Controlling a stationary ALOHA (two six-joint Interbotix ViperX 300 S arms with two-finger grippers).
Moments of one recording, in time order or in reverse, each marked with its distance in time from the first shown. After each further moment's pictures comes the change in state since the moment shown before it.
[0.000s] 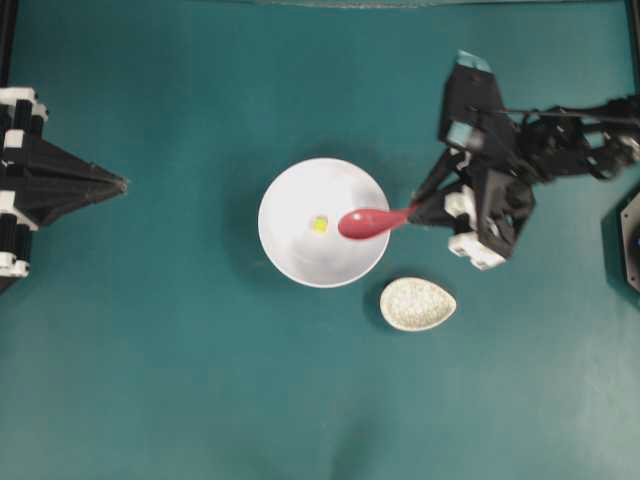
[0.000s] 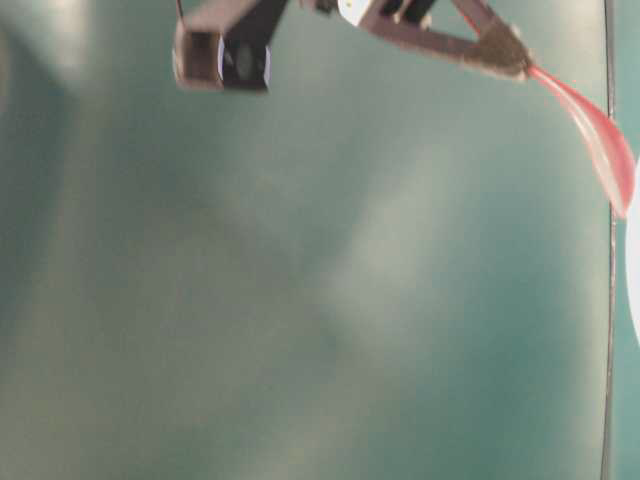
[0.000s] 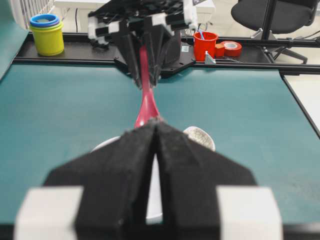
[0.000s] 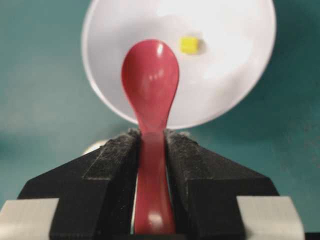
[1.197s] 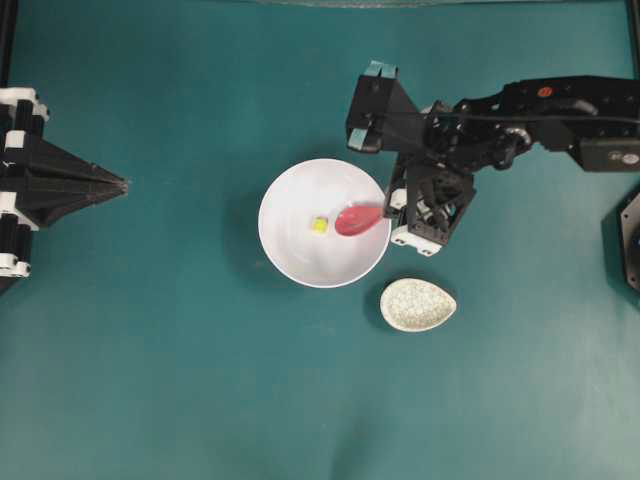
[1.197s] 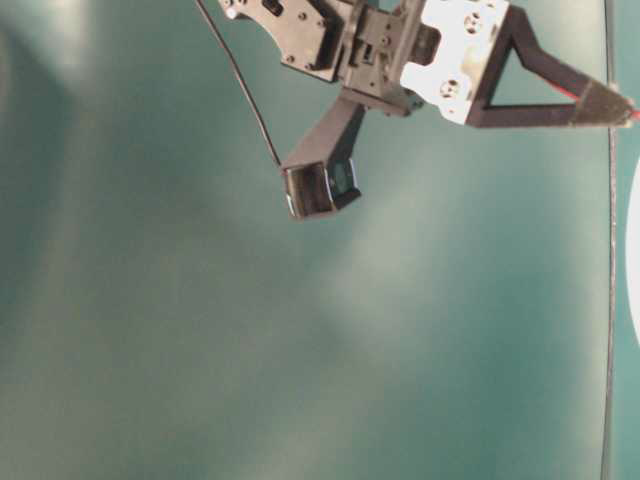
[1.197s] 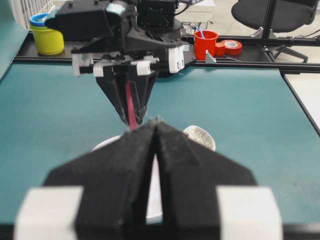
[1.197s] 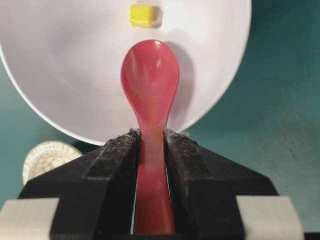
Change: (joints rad) left arm 0.000 0.003 0.000 0.000 -0.002 0.005; right arm -0.012 0.262 -0.190 -0.172 0.169 0.138
